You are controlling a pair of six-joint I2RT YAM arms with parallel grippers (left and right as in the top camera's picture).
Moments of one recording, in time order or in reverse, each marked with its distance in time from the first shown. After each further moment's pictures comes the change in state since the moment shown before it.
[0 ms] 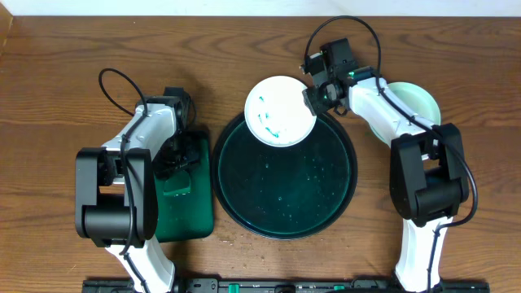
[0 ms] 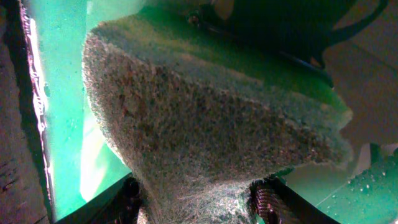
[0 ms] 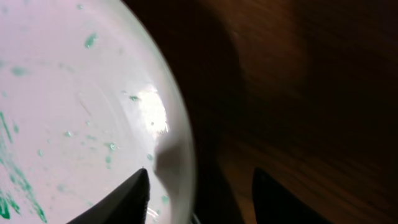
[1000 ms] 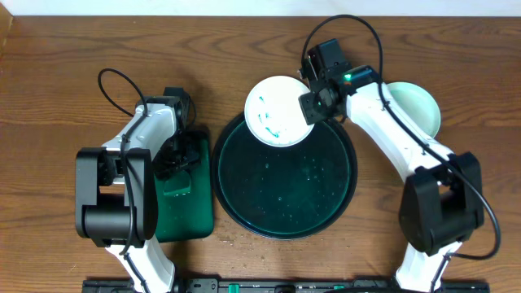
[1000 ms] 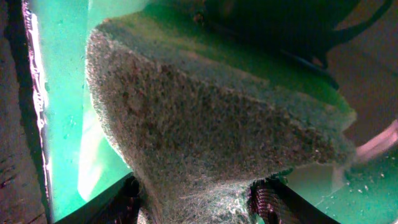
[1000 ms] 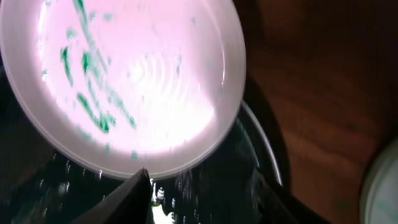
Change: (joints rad) left arm 0.000 0.000 0.000 -0.002 0.000 -0.019; right arm 0.097 -0.178 0.001 -0.259 0.105 0.214
